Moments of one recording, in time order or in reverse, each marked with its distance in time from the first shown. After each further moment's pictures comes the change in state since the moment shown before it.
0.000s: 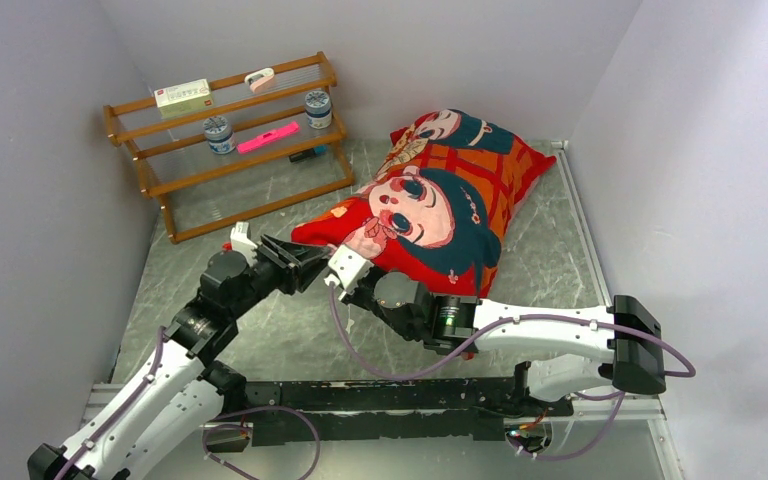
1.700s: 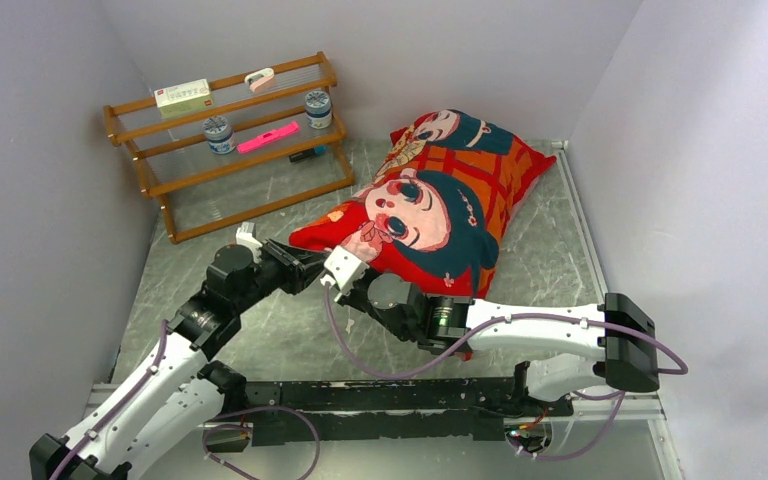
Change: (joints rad) left arm 0.000 0.055 0.039 -0.050 0.024 -0.027; right arm 0.000 0.035 0.002 0.008 -0.011 0.035
